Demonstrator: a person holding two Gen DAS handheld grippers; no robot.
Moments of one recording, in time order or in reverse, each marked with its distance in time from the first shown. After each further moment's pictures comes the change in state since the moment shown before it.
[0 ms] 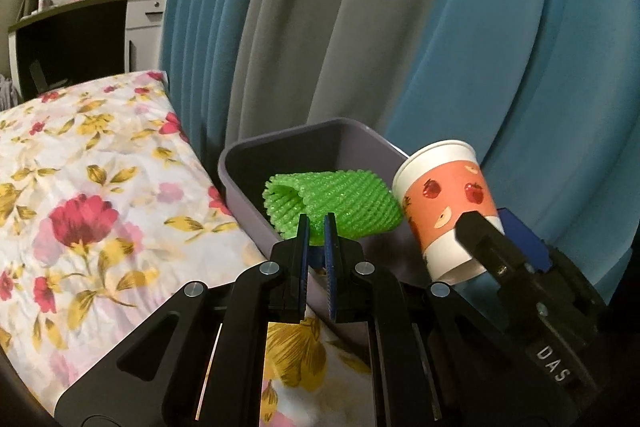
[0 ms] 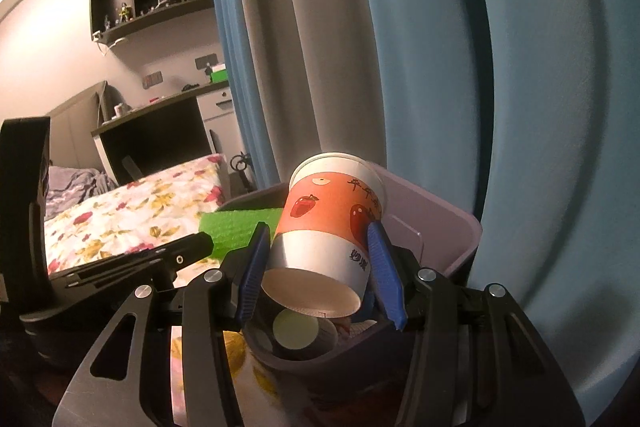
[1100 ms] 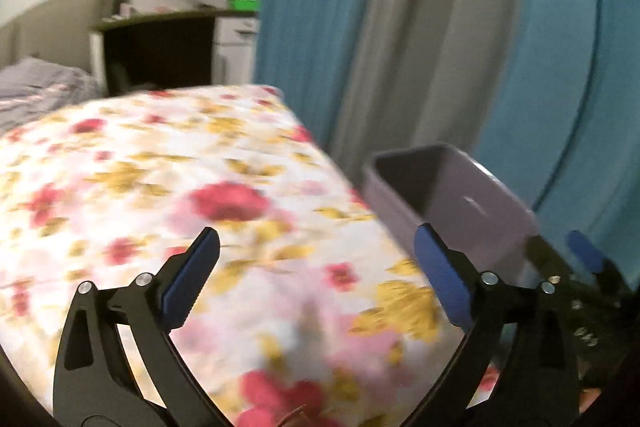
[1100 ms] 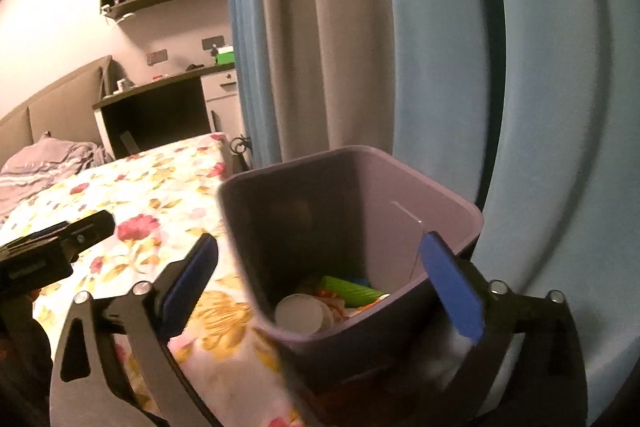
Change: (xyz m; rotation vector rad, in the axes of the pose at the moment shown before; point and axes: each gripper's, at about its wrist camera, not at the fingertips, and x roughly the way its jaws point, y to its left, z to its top) left arm -0.087 0.062 -0.030 -0.082 -0.116 0.324; right arm -0.021 0.019 -0.012 -0.079 0.017 -0.003
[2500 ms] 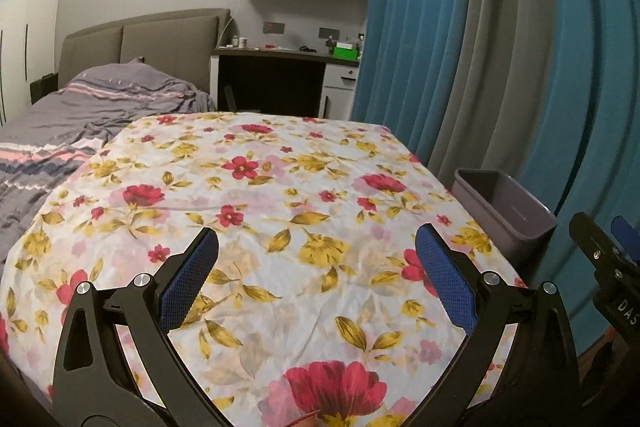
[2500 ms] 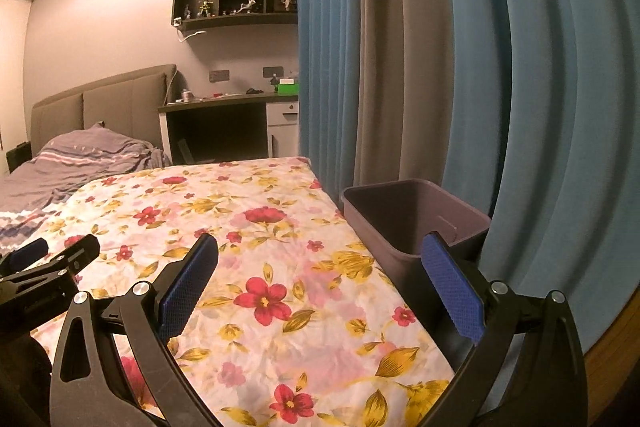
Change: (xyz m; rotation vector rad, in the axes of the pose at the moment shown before) left arm -0.216 0.092 -0.081 -0.111 -0.161 0.258; right arm -0.172 0.116 -0.037 -0.116 -0.120 0.091
